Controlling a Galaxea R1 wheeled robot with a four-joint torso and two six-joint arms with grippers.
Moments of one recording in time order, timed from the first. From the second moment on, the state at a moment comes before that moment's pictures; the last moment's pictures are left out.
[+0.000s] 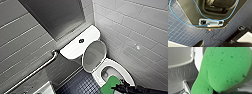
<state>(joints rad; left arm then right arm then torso) 1.48 3.04 -2.53 0.26 0.05 0.00 -0.63 2.36 -1.67 -0.33 -0.13 0.79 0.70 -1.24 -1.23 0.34</state>
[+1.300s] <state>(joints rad) 1.48 3.04 -2.53 0.26 0.04 0.00 -0.63 2.22 -1.45 -0.33 -0.10 0.79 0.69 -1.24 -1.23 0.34</state>
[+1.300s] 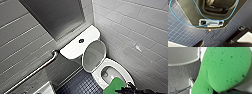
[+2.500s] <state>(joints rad) 1.48 3.04 -2.53 0.26 0.04 0.00 -0.48 2.82 -2.27 -0.29 -0.22 1.19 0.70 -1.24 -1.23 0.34</state>
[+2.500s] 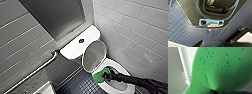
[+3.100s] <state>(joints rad) 1.48 3.04 -2.53 0.26 0.04 0.00 -0.50 2.73 -2.11 -0.40 -0.19 1.23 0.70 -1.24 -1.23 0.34</state>
